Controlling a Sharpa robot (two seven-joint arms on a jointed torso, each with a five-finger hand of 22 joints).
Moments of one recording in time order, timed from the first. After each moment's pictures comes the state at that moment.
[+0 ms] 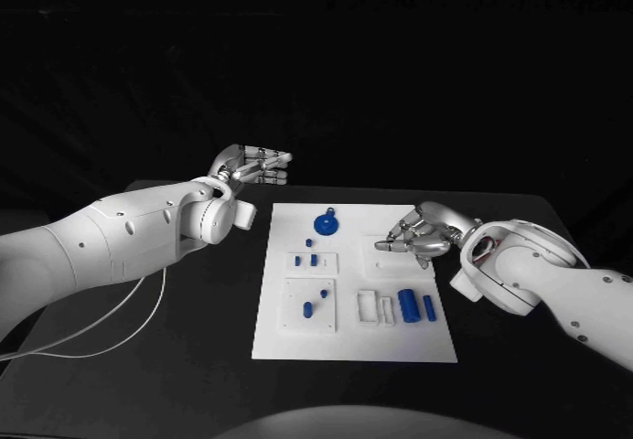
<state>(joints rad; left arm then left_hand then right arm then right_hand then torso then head) 1.24 -0.66 -0.13 1.10 -0.11 -0.31 0.38 1.34 0.04 -0.07 0.01 0.07 1.02 0.13 0.06 0.06 1.07 0.14 0.06 0.06 1.13 0.13 0.07 0.07 0.07 1.05 0.12 0.11 0.08 0.80 -0.89 0.41 1.65 -1.29 -0.10 -0.28 1.17 -0.09 -0.01 0.13 0.37 1.18 0.00 0.14 0.75 1.28 -0.07 1.00 1.03 1.42 -0.12 1.00 0.85 0.07 1.46 -0.13 0.48 0.96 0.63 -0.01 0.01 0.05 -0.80</state>
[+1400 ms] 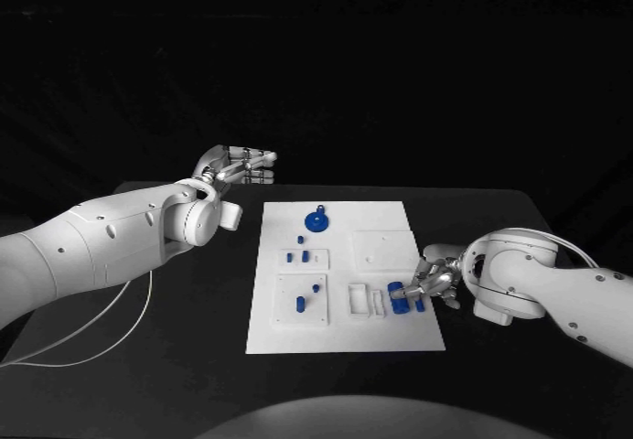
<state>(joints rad) 1.22 -0.68 -0.13 1.11 -0.10 -0.29 0.39 1.34 0.03 -0.07 0.01 0.07 0.99 0.15 0.06 0.06 1.05 0.15 0.06 0.06 1.13 0.13 0.07 0.07 0.07 1.05 0.12 0.11 0.08 0.82 -0.92 0.31 1.68 -1.28 0.23 -0.69 1.13 -0.13 -0.13 0.28 0.30 1.17 0.00 0.07 1.15 1.32 -0.07 0.95 1.17 1.44 -0.12 1.01 1.05 0.07 1.47 -0.14 0.53 1.08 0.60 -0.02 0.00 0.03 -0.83</state>
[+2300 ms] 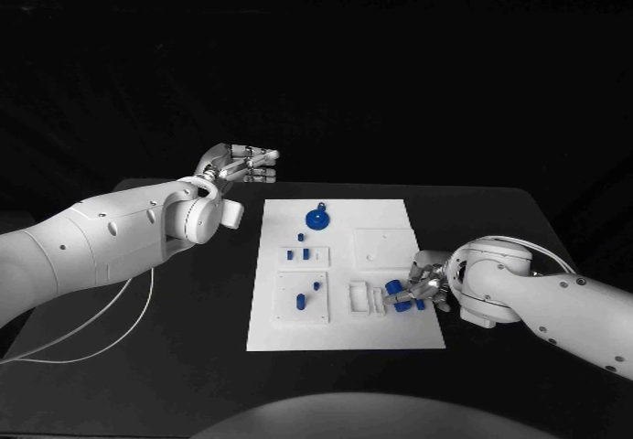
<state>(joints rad) 1.22 -0.68 -0.13 1.11 -0.10 -0.27 0.39 1.33 0.03 -0.08 0.01 0.07 0.99 0.15 0.06 0.06 1.05 0.16 0.06 0.06 1.12 0.14 0.07 0.07 0.07 1.05 0.12 0.11 0.08 0.82 -0.85 0.24 1.60 -1.35 0.20 -0.70 1.13 -0.13 -0.13 0.28 0.30 1.17 0.00 0.07 1.15 1.31 -0.07 0.94 1.16 1.44 -0.12 1.00 1.05 0.07 1.47 -0.14 0.52 1.09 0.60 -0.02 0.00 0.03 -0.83</state>
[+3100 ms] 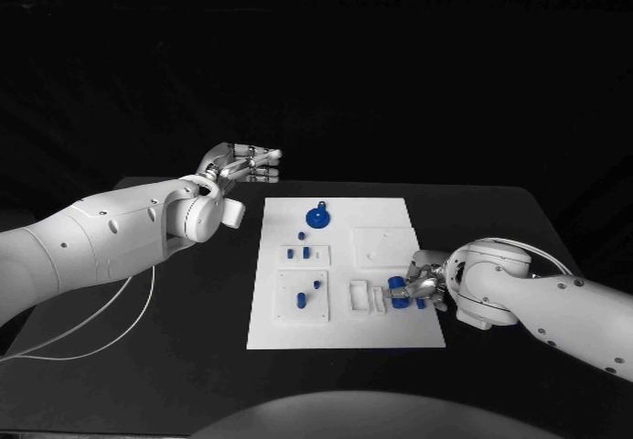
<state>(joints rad) 1.22 -0.68 -0.13 1.11 -0.10 -0.24 0.38 1.33 0.04 -0.07 0.02 0.07 0.99 0.15 0.06 0.06 1.05 0.16 0.06 0.06 1.12 0.14 0.06 0.07 0.07 1.05 0.13 0.11 0.08 0.83 -0.85 0.21 1.62 -1.33 0.14 -0.70 0.97 -0.15 0.37 0.21 0.37 1.17 -0.01 0.06 1.16 1.31 -0.08 0.94 1.17 1.46 -0.13 1.00 1.07 0.05 1.47 -0.15 0.55 1.14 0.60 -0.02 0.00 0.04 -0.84</state>
